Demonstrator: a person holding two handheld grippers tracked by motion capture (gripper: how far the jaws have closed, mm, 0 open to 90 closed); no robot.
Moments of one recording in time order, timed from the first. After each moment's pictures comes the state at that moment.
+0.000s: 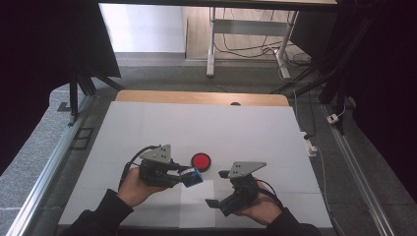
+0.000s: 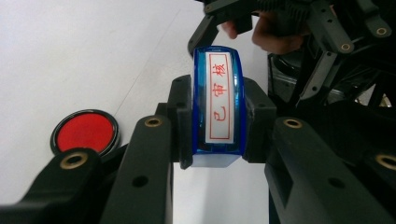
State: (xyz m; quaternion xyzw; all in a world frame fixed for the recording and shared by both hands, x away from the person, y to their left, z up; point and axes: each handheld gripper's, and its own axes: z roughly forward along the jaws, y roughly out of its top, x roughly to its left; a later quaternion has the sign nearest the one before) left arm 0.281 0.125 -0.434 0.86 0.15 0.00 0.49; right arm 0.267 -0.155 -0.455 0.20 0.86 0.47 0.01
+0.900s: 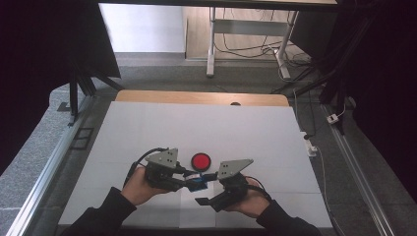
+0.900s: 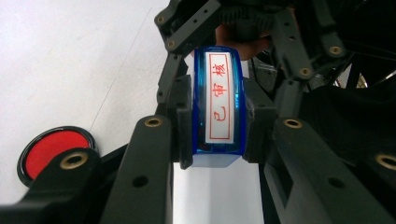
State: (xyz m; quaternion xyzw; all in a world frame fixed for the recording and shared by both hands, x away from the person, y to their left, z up) left arm 0.282 0.113 -0.437 0.87 0.09 -0.02 0.49; right arm 0.277 -0.131 -0.461 0.11 0.87 0.48 -0.02
